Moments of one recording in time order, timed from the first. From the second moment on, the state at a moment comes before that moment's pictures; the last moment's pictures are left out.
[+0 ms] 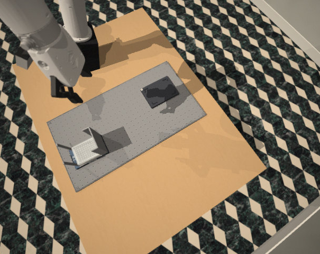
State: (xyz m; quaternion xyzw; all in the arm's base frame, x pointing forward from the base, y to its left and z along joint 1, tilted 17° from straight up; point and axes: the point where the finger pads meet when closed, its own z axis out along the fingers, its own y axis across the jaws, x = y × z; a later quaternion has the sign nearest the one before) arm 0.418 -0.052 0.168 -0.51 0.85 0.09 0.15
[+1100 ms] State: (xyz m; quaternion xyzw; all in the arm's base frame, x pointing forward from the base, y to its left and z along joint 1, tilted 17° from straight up) arm 0.488 -0.099 0.074 -0.65 0.73 0.10 0.15
